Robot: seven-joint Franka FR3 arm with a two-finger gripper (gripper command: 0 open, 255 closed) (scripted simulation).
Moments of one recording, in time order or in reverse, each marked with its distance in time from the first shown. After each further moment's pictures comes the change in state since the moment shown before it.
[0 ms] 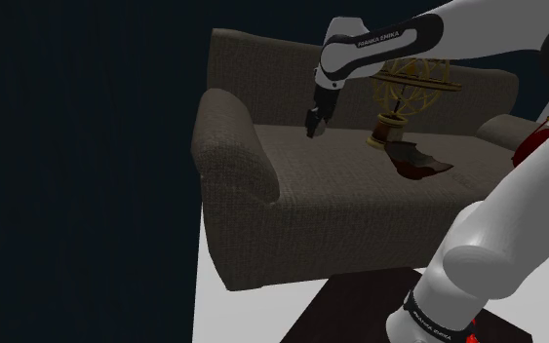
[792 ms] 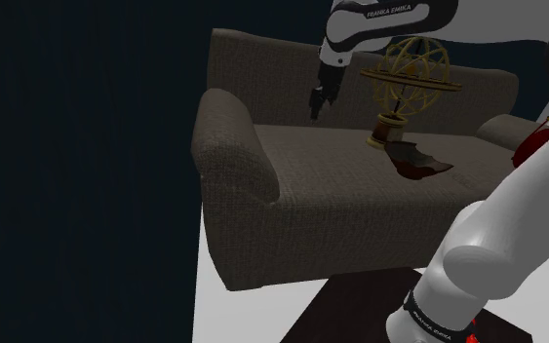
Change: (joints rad) arm 0.004 -0.012 0.008 0.148 0.007 -0.160 -0.013
